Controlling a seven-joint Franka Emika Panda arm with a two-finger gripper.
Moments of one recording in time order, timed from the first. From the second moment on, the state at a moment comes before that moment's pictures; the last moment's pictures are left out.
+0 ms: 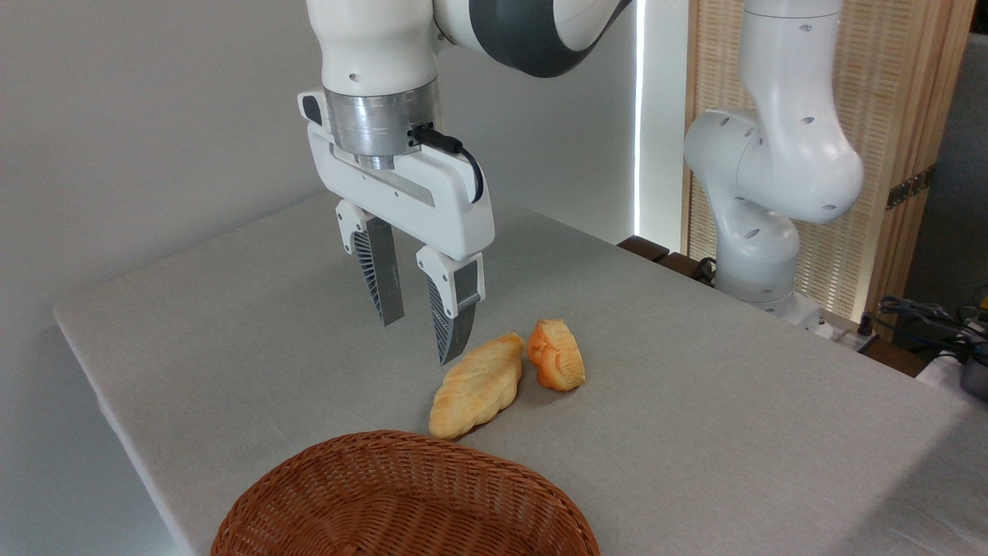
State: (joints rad) arm -0.15 -0.07 0.15 -1.84 -0.06 1.82 0.73
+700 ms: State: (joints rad) arm -0.15 -0.06 0.15 -1.85 -0.06 1.82 0.73
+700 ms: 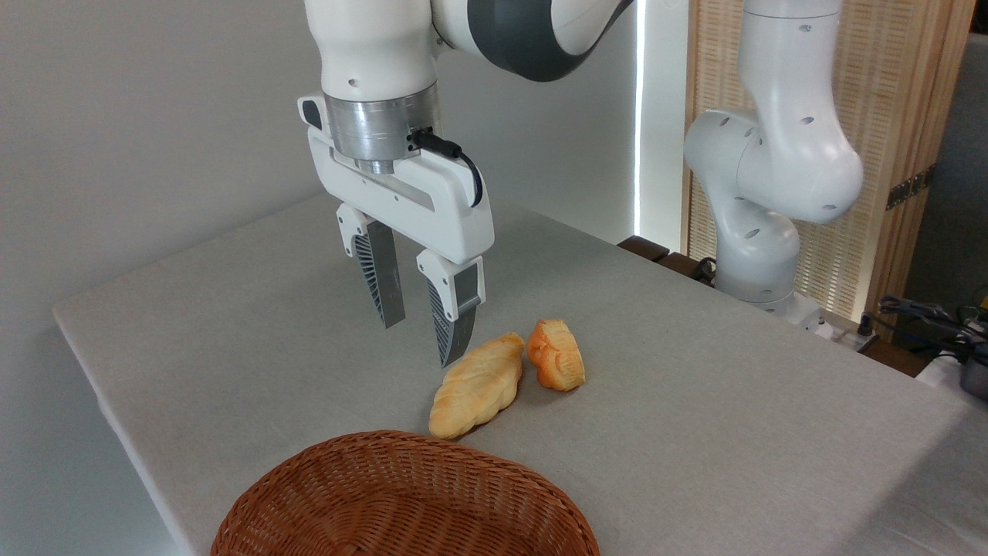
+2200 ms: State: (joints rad) arm -0.19 -0.17 0.19 -2.21 -0.03 1.71 1.14
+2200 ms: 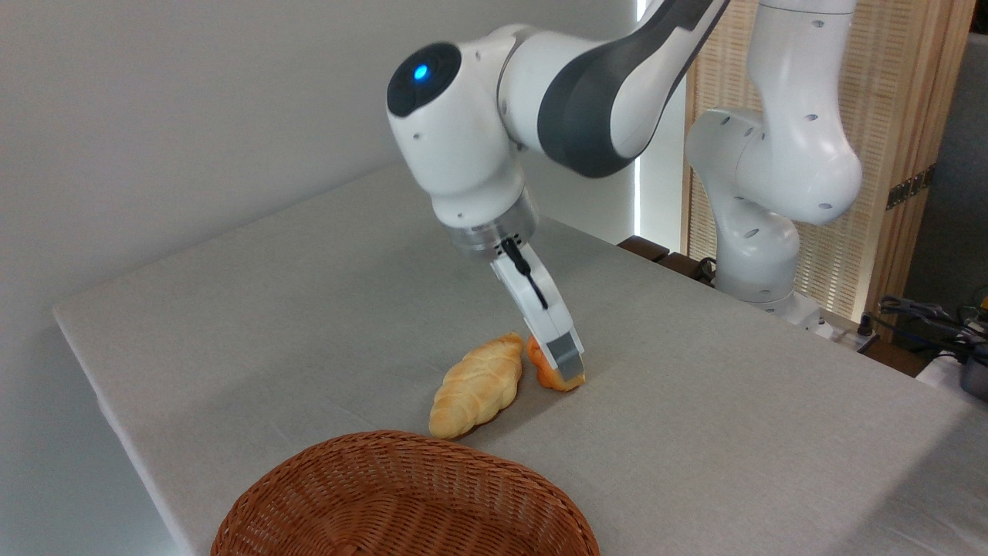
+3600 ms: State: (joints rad) arm -0.19 -0.15 0.19 -2.15 -0.03 1.72 1.14
